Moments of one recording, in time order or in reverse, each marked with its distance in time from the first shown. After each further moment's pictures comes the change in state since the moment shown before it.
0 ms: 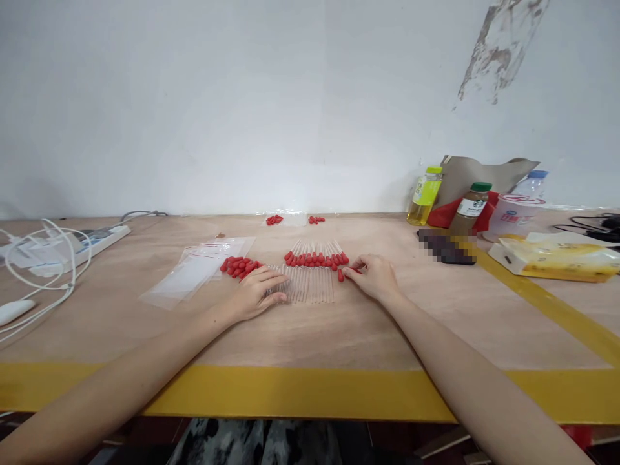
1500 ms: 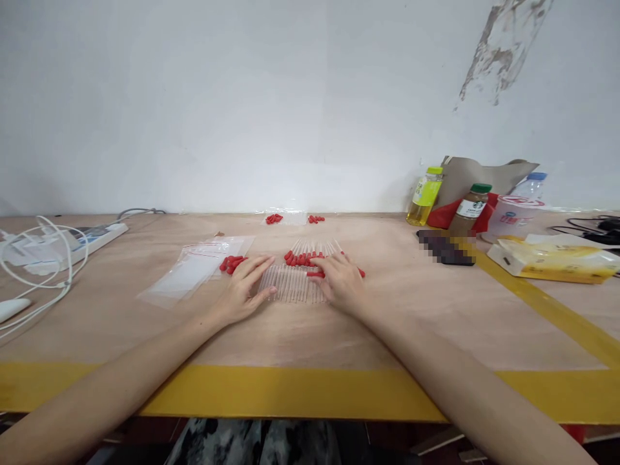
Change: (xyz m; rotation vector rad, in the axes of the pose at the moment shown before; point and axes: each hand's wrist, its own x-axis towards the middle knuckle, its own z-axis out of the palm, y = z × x) left_hand -0.013 0.000 -0.012 0.018 0.217 -0.091; right_hand -0.014 -0.061 0.015 0.027 0.104 -0.584
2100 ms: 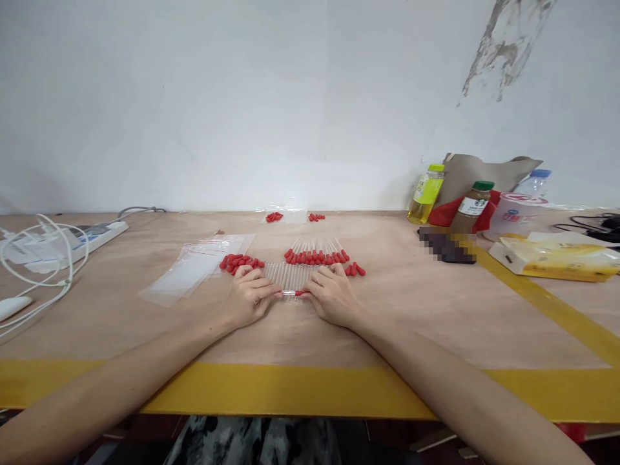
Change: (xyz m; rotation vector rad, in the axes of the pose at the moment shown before) left_hand 0.000 0.015 0.006 0.140 -0.058 0.155; right_hand -0.011 -0.023 0.006 -0.161 -0.105 -0.229
